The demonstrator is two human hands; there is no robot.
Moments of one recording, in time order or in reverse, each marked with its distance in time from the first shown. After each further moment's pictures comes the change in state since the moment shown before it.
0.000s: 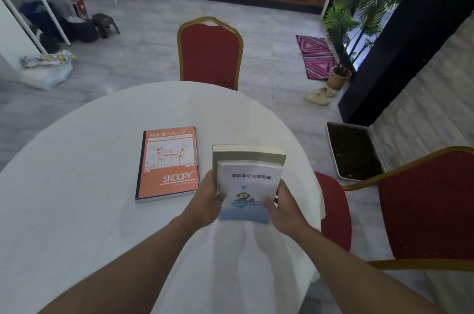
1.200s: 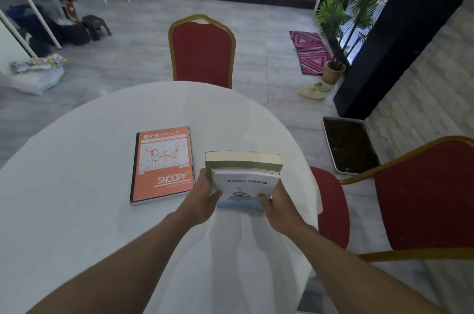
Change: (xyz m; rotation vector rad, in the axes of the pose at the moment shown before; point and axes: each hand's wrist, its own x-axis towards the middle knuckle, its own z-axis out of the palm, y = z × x) left_hand 0.011 -0.015 0.002 0.065 -0.035 -0.002; right_hand -0.001 0.007 0.002 -0.037 0.013 -0.020
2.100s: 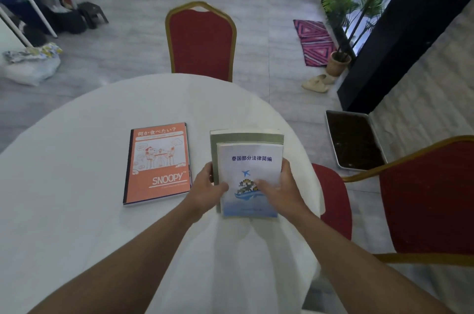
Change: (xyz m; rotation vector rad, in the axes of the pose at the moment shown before) left_hand 0.030 0.020 0.007 -0.462 0.035 -0.396; right_hand 0.037 -0.027 -0.018 0.317 0.094 0.161
